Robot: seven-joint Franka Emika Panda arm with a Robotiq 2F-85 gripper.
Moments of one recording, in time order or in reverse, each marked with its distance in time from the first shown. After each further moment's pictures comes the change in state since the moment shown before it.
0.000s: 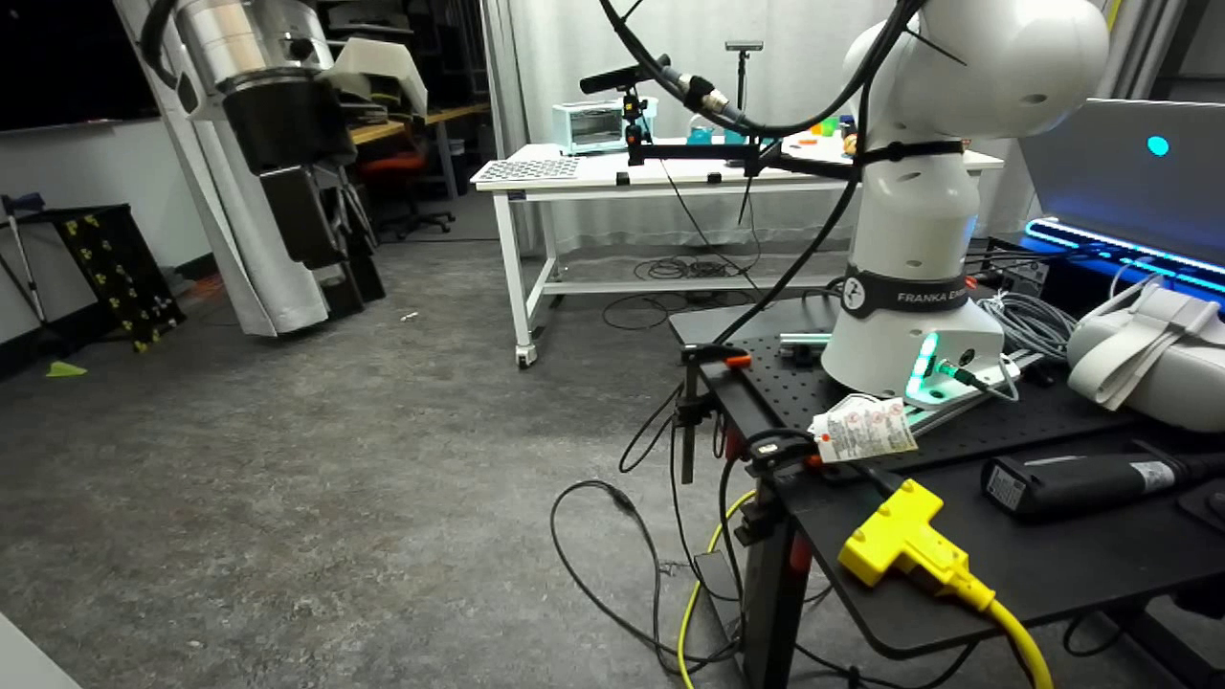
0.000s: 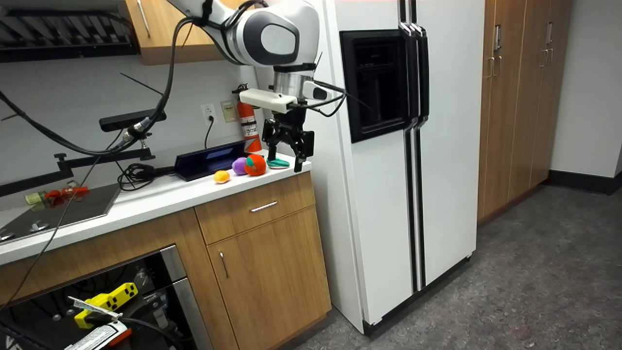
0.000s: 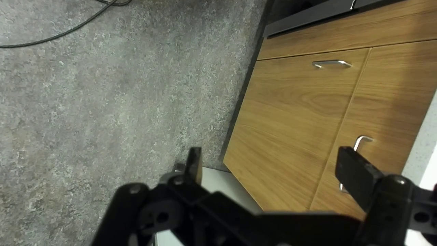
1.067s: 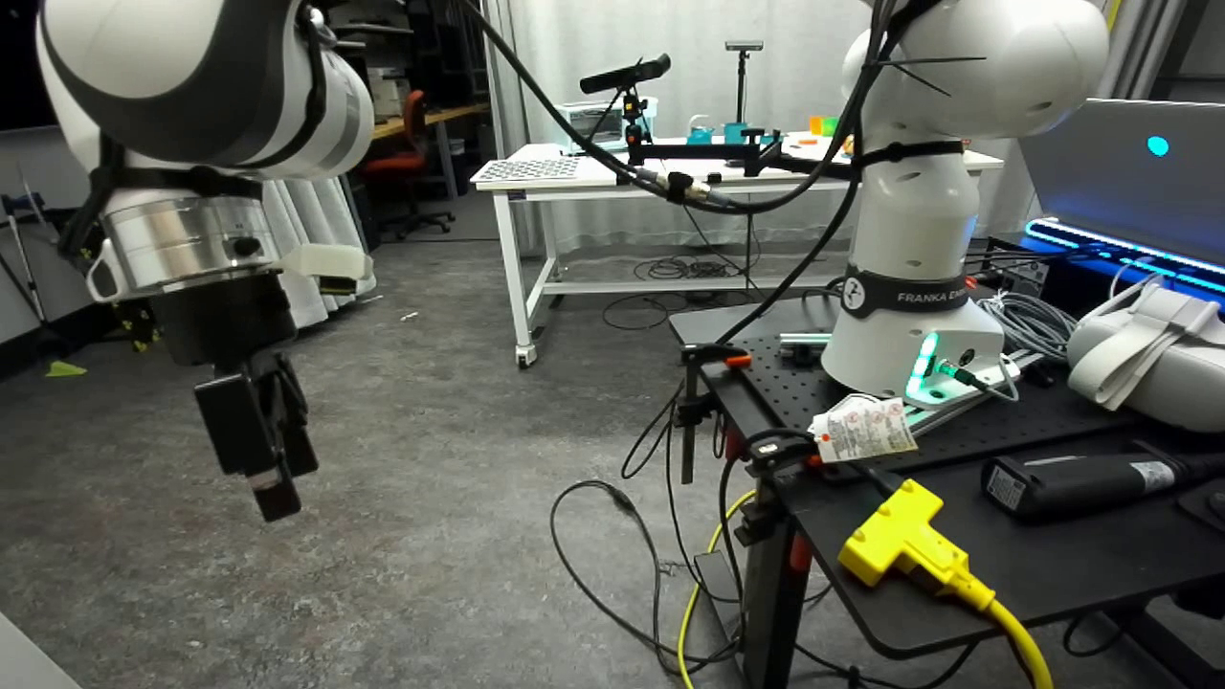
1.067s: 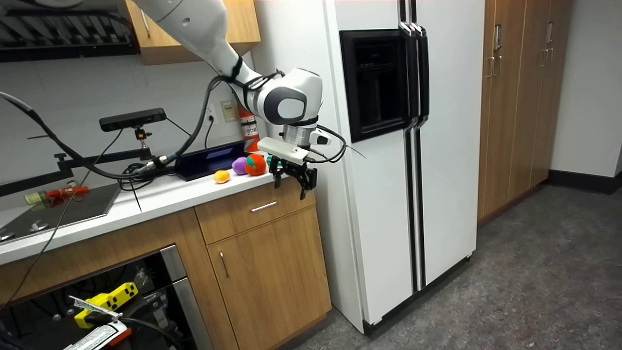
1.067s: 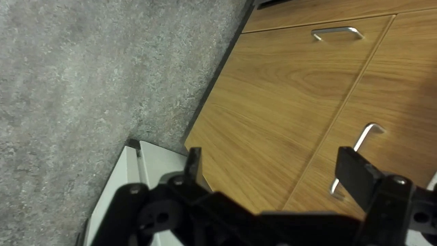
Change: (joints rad) arm -0.005 0.341 0.138 0.178 0.042 0.213 -0.133
